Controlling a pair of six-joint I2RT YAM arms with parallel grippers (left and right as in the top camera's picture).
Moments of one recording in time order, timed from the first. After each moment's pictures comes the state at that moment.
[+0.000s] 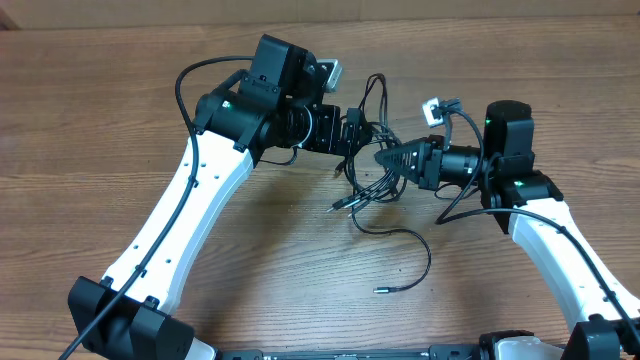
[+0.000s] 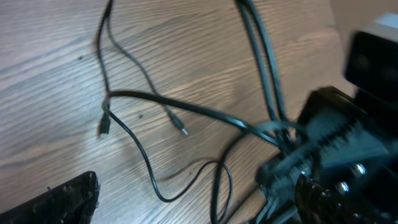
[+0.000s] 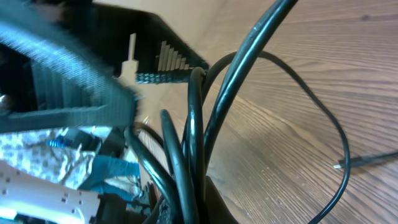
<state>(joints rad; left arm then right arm) -0.44 1.68 1.64 -0.92 0.48 -0.29 0.09 1.40 0.86 -0.05 -1.15 0.32</state>
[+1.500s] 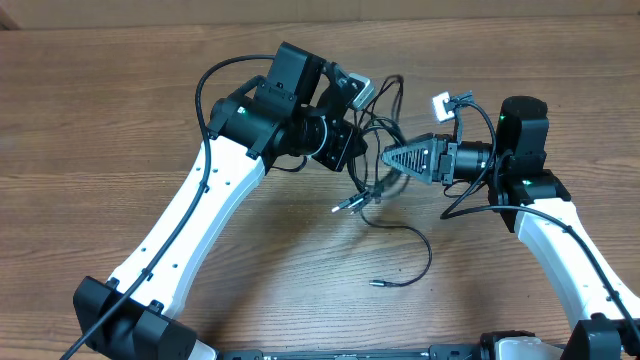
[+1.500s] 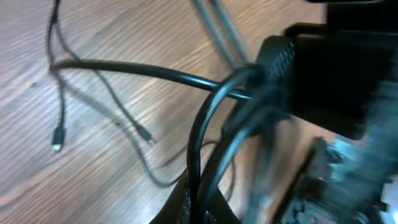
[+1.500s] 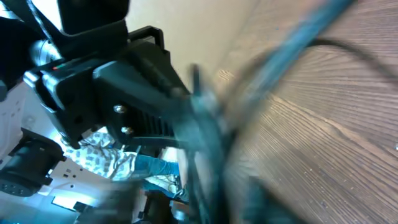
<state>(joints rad) -0.49 1.68 1.64 -0.94 0.54 -0.04 0.05 1.40 0.86 0.05 -1.32 0.47</state>
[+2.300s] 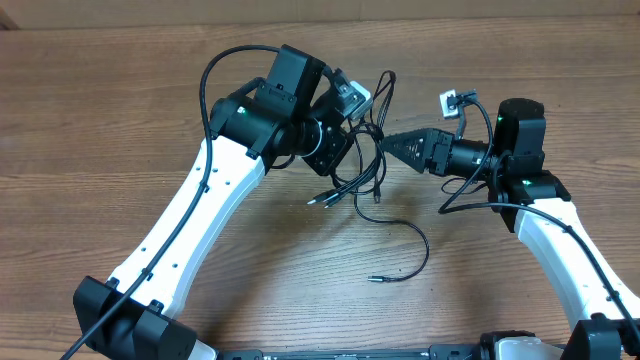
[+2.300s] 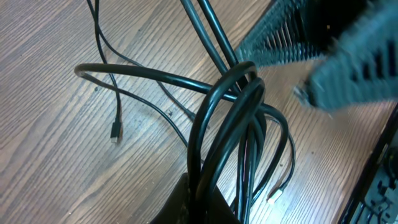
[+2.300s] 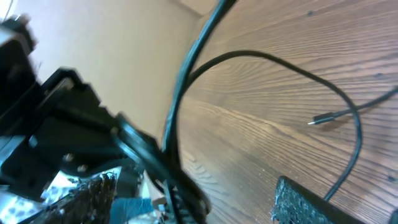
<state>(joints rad) -0.49 1.68 1.64 -1.00 0.38 0.23 0.05 1.40 0.86 -0.03 -1.06 0.56</state>
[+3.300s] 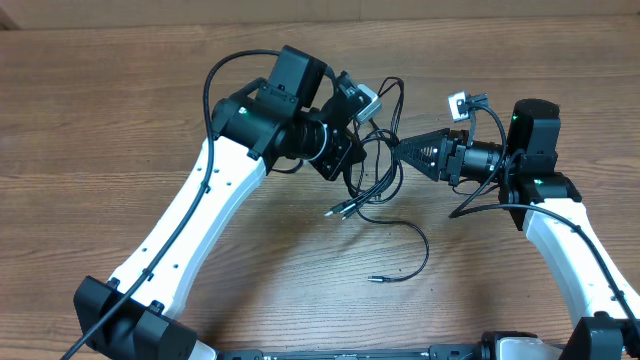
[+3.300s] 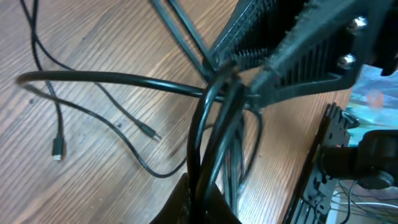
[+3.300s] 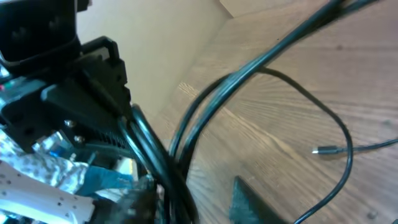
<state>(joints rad) -0.51 1.68 1.64 -0.99 0.57 0.16 -0.01 1.40 0.86 -0.04 -1.23 0.24</state>
